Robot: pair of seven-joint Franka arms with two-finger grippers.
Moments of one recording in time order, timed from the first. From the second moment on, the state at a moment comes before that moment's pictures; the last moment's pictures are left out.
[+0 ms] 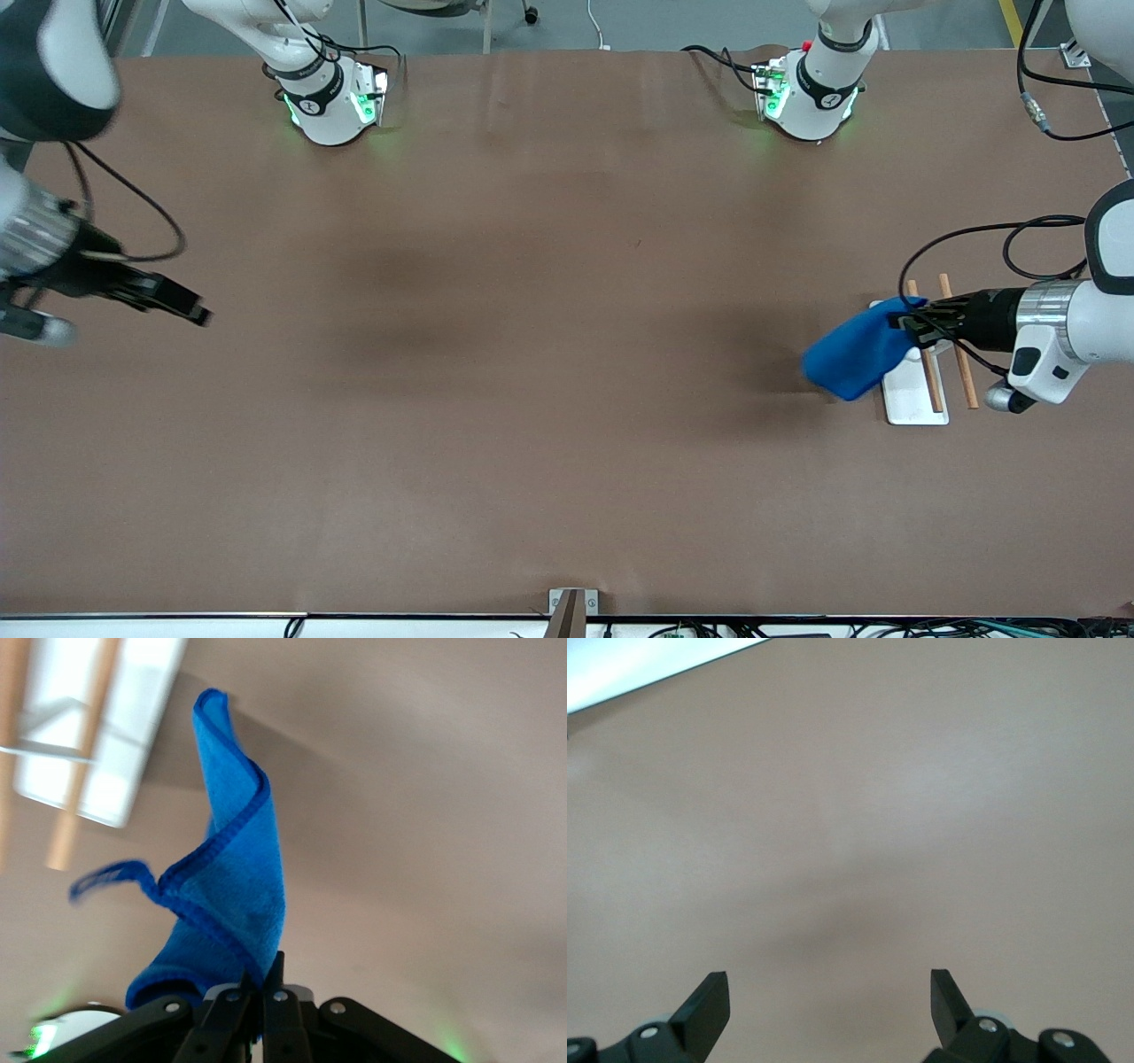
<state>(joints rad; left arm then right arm) 0.16 0.43 -0.14 -1.41 -0.20 1.49 -0.40 -0.07 0.06 0.01 -1.64 0.12 1.76 0.17</state>
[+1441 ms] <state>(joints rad) 0.45 0.52 -0.13 -1.42 0.07 1.70 0.18 -0.07 0.03 -0.06 -1.46 -0.02 1.49 -0.05</state>
